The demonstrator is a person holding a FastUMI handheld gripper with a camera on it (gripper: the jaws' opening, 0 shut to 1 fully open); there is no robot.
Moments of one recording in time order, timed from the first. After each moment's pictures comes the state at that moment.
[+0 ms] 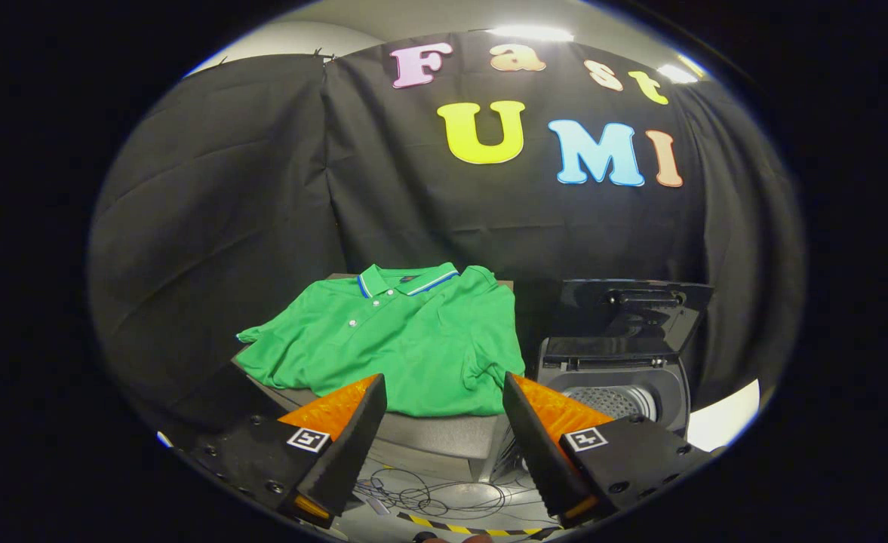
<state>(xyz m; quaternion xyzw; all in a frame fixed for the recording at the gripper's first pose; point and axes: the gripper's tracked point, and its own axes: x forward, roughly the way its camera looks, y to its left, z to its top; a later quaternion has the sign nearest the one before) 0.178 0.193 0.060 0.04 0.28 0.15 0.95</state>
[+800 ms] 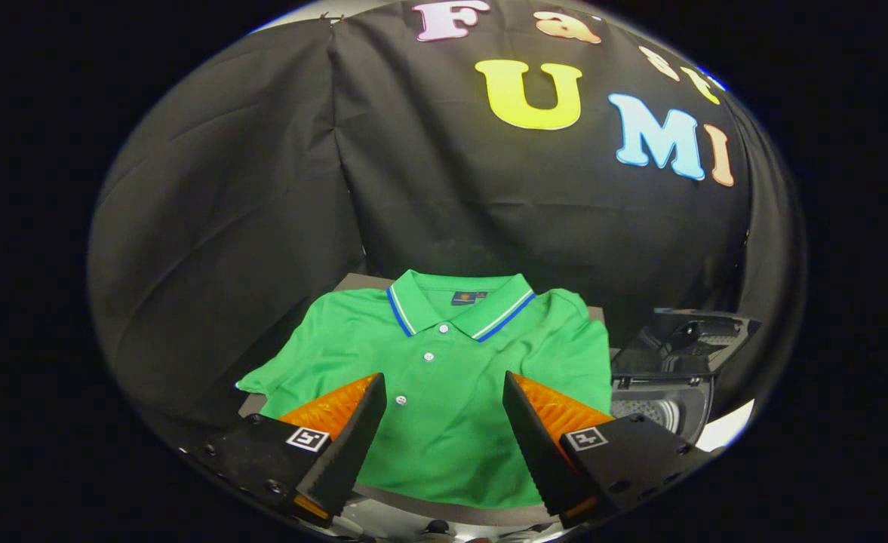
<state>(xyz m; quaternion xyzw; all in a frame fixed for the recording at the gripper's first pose) 0.281 0.309 0.051 0.02 0.38 0.18 0.91</state>
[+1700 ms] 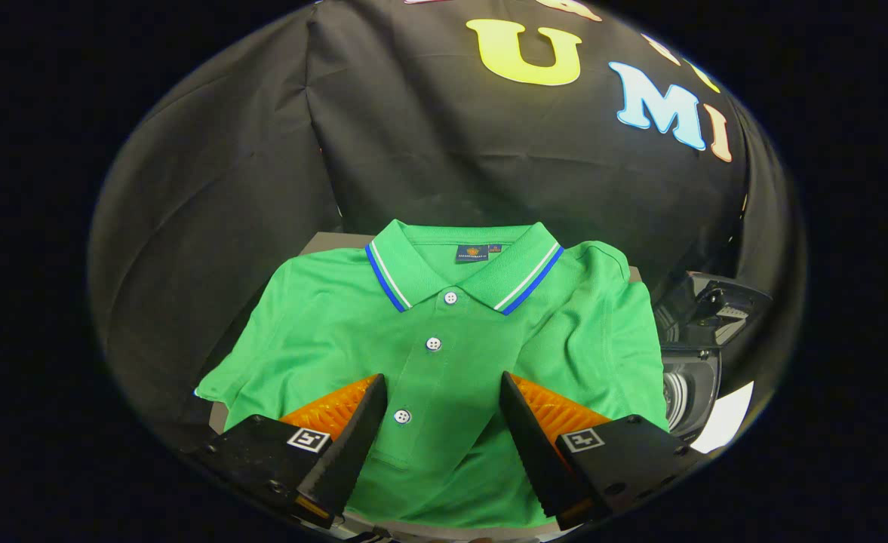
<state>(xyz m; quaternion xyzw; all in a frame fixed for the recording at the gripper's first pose) 0.293 0.332 -0.012 -0.02 0.44 0.14 0.89</state>
